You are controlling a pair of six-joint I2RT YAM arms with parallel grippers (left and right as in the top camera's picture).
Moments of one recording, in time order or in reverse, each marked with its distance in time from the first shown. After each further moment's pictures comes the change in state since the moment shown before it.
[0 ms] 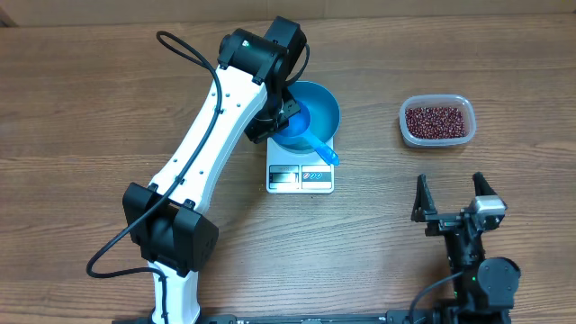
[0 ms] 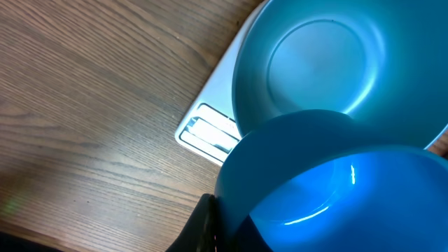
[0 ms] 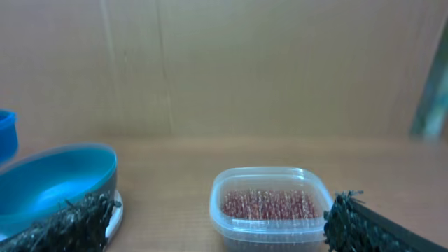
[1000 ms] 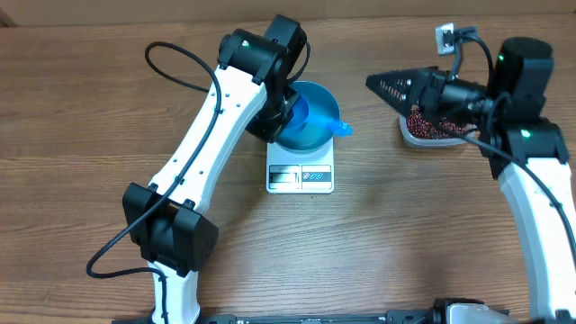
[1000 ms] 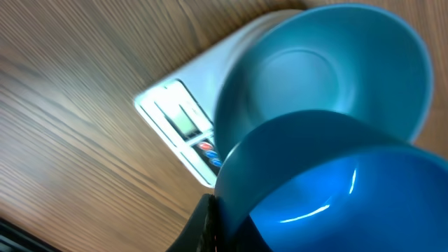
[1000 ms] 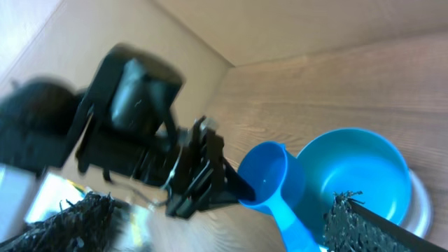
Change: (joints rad) left arm 0.006 0.000 0.001 0.050 0.061 -0.454; right arm -0.019 1.393 1.172 -0.269 -0.998 0.428
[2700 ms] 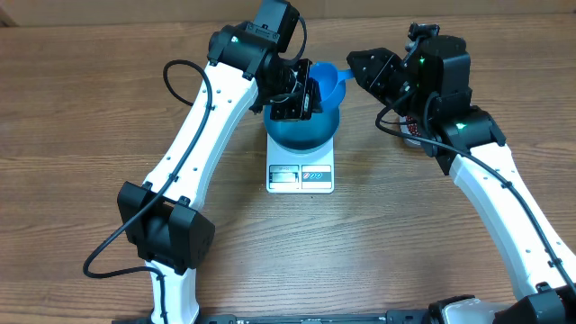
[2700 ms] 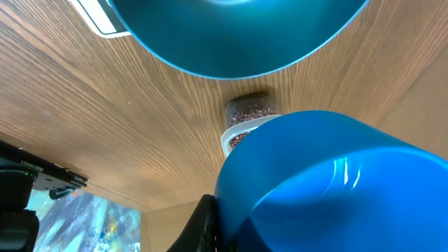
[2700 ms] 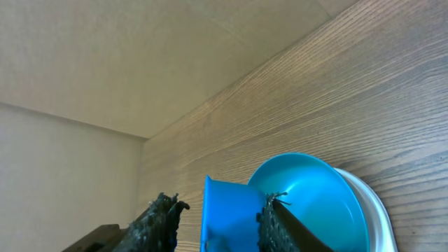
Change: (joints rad) left arm 0.033 0.000 0.000 0.244 0.454 -0.393; right arm 0.263 0.076 0.000 0.069 0.724 0.393
